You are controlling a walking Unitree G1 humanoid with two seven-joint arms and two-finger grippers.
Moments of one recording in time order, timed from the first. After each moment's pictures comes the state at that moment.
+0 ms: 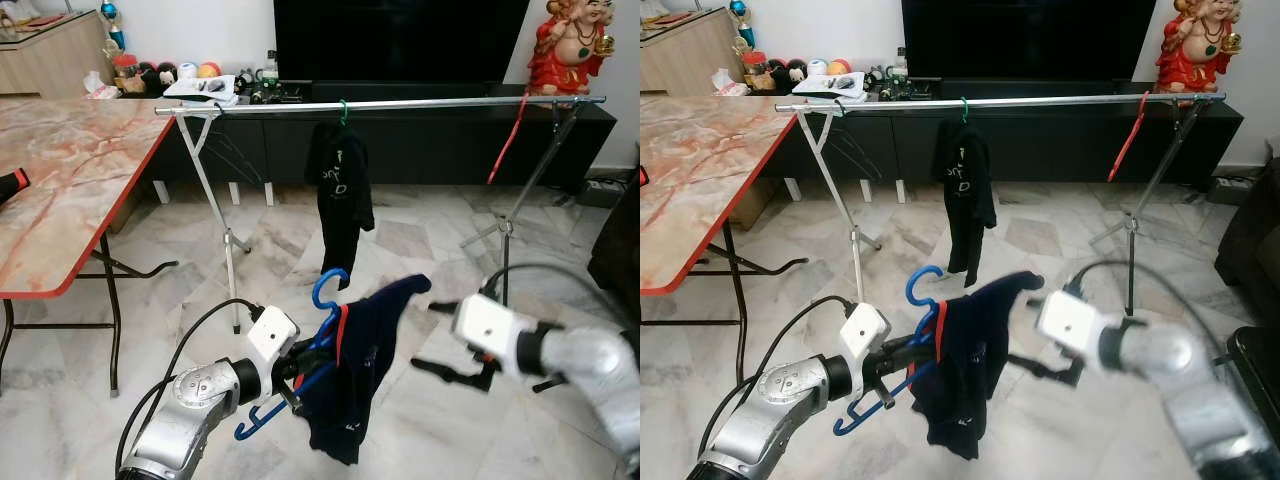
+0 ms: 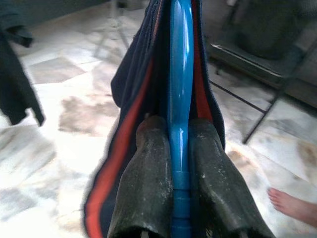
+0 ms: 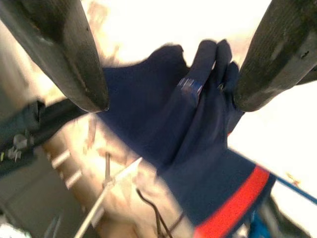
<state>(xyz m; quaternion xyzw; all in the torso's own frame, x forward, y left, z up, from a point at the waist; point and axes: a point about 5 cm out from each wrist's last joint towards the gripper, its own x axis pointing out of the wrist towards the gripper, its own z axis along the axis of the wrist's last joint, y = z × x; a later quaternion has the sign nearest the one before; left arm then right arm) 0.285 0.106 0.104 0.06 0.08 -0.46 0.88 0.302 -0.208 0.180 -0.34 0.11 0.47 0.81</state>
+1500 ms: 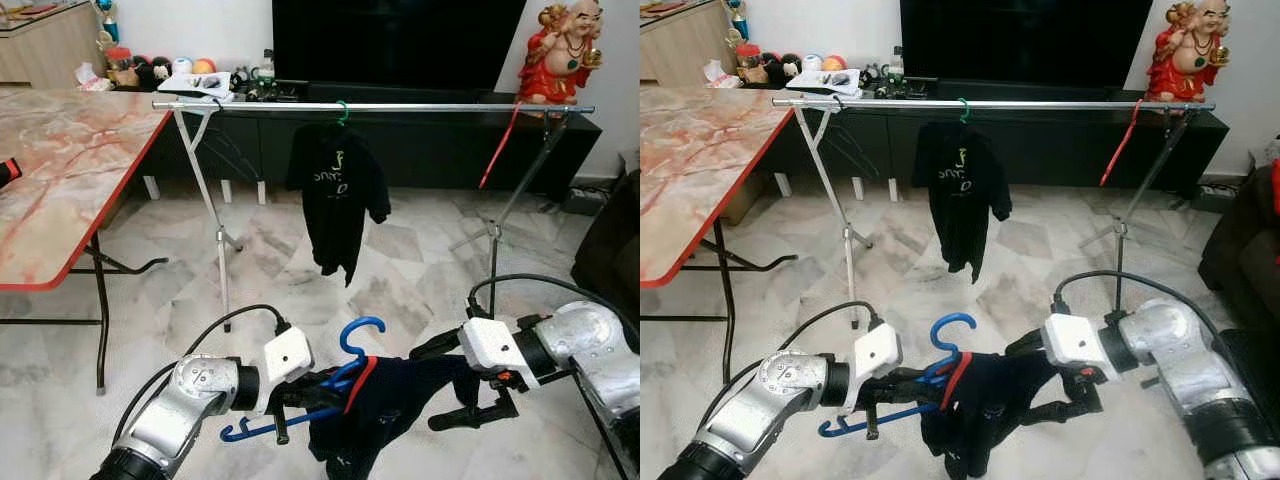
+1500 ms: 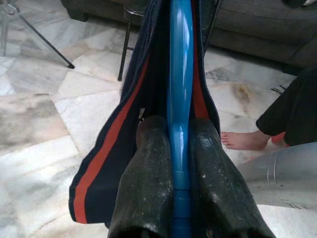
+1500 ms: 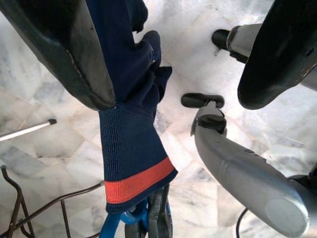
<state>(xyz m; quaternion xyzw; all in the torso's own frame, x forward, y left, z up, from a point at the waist) 0.278 0.101 0.105 0.14 0.11 -0.60 0.78 0.300 -0.211 0.156 -0.29 0.17 0.69 0.64</state>
